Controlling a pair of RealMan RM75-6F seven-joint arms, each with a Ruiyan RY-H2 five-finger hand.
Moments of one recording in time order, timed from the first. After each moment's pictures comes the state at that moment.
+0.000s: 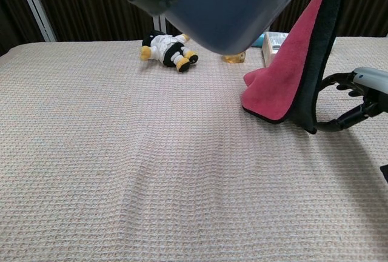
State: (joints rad) left arm -1.69 -1.96 -0.72 -1.06 0.57 1.10 0.87; right arm 0.47 -1.53 0.28 -1.74 -0.83 1.17 -0.24
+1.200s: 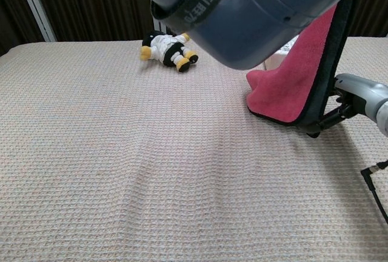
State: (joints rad) left arm -1.74 -2.01 -0.70 -0.95 0.61 1.09 0.75; right arm 0.54 -1.63 0.32 -1.65 -0.69 1.16 -0.29
